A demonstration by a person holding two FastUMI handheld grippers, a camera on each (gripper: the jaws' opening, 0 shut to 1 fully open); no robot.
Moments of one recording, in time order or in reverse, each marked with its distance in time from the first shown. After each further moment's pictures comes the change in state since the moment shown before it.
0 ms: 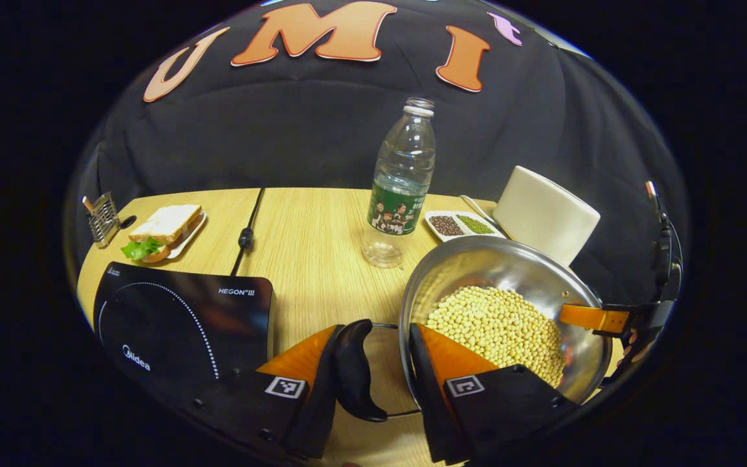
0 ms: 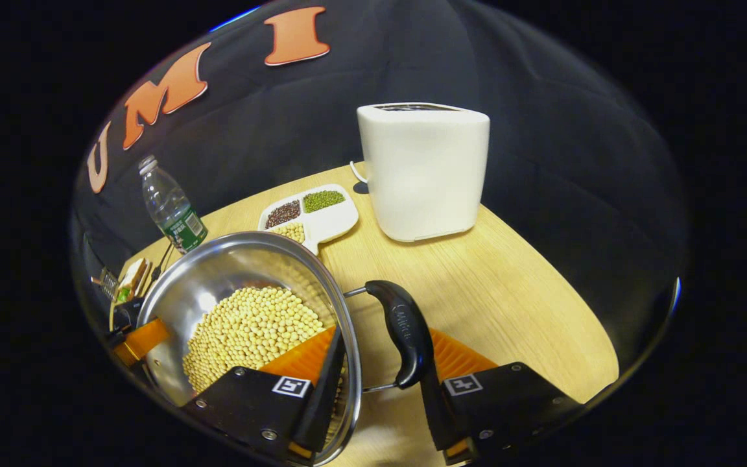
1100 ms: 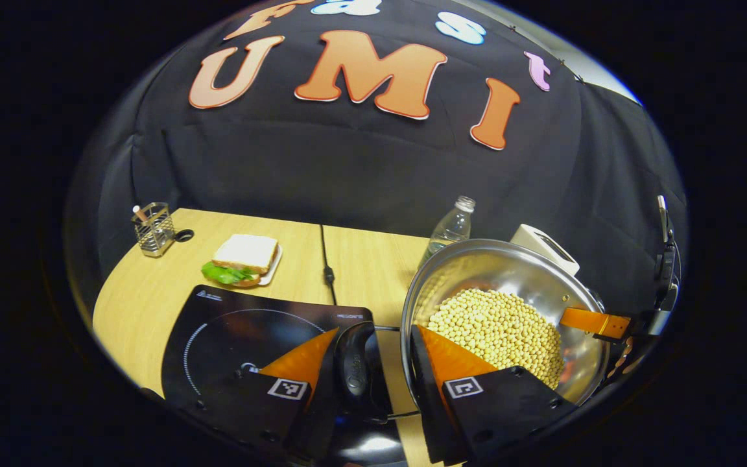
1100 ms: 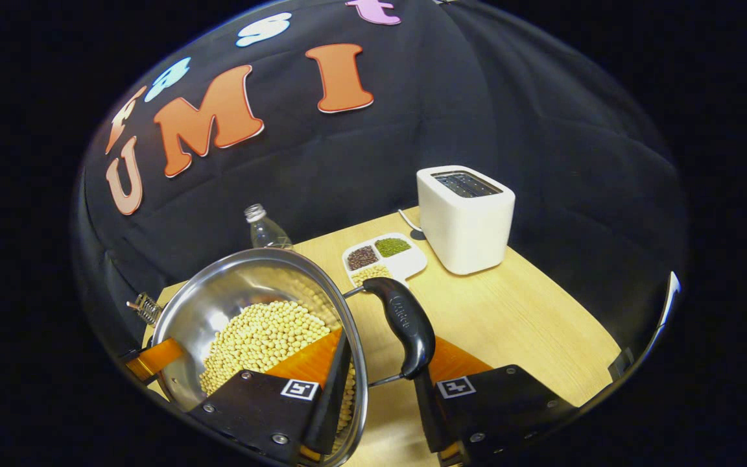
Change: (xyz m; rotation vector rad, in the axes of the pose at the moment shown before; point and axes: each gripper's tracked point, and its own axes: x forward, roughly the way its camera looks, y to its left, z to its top) left arm -0.136 0.095 0.063 -0.102 -0.134 0.035; right arm -0.120 0.123 0.032 -0.065 -0.170 0.102
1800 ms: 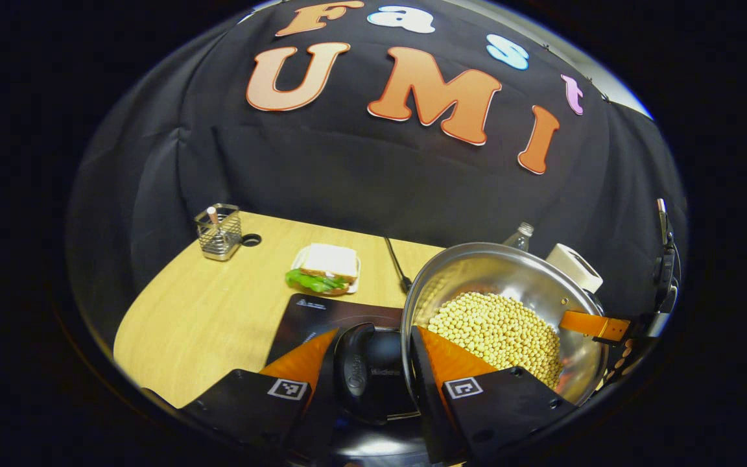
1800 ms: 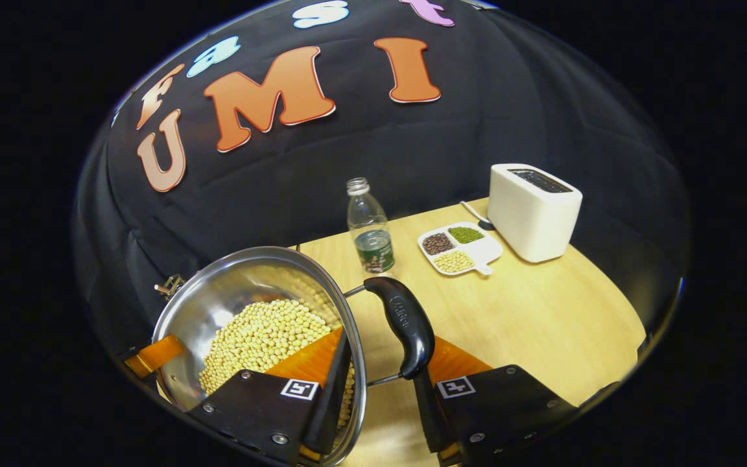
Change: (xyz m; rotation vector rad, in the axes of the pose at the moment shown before) left arm -0.058 0.127 0.017 -0.041 -0.036 0.116; right arm -0.011 0.126 -0.034 -0.046 0.035 0.132
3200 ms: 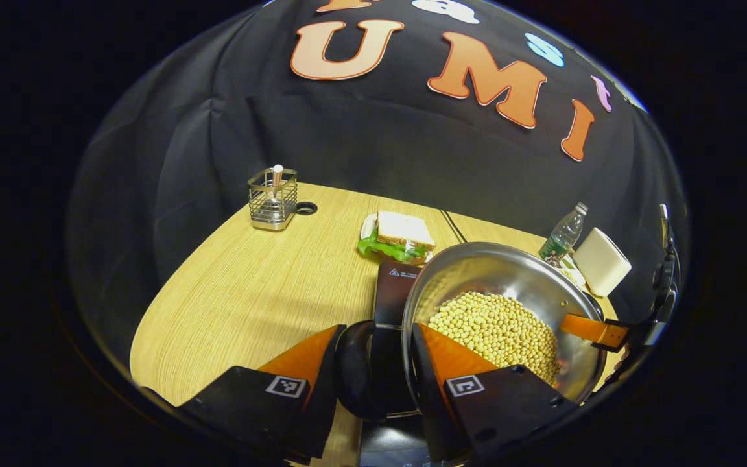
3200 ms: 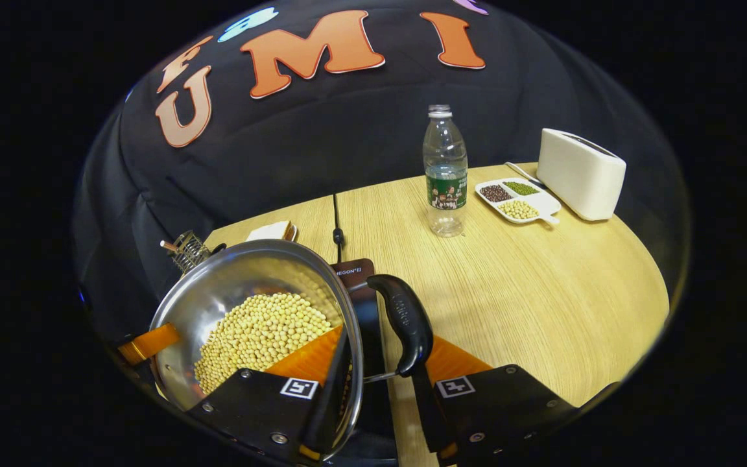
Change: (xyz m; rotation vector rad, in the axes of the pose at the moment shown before) left arm 0.014 0.109 -0.049 -0.021 0.126 0.077; right arm 0.034 0.080 -0.086 -0.044 0.136 0.047
